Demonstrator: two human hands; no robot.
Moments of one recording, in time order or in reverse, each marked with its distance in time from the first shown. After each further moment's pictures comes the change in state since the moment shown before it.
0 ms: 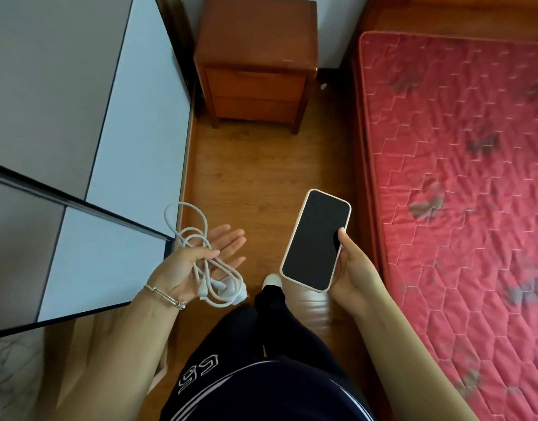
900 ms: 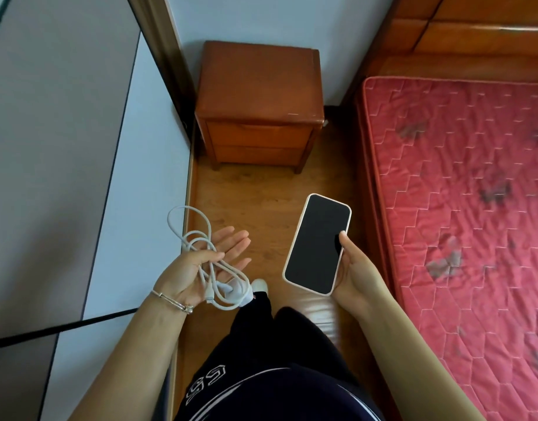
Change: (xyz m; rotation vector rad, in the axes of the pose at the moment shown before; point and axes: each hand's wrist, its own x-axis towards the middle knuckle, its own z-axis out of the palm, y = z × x) left_hand 0.129 0.188 0.032 0.008 -0.056 0.001; right_hand 0.133 -0.118 0.135 0.004 -0.010 -0.029
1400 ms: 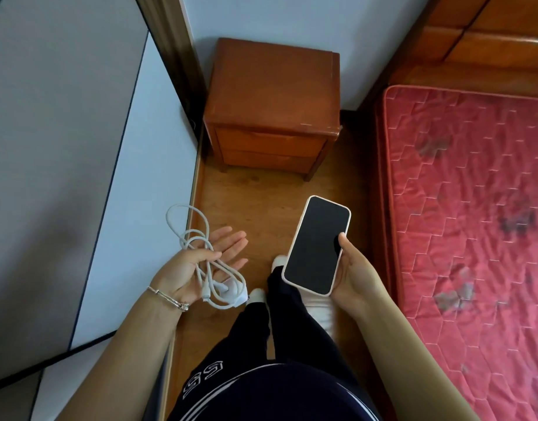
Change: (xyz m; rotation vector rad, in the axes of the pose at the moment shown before) left_hand 0.055 0.055 0.020 -0.036 0.078 0.025; right_hand 0.064 -0.061 0.040 -0.055 0.033 0.081
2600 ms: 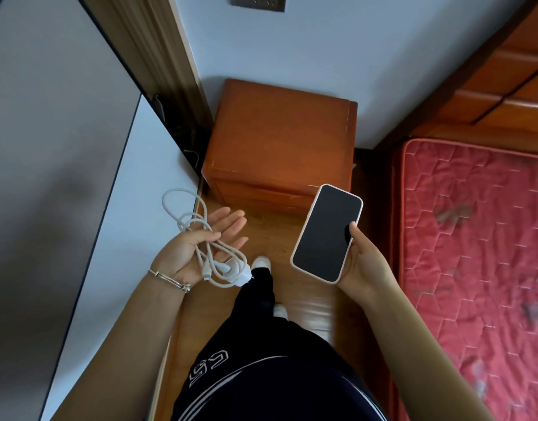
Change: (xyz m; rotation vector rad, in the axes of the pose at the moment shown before) left_hand 0.170 0.182 0.100 -0.108 0.020 0.112; right_hand 0.144 -0.215 0.111 -0.015 -0.032 -0.003
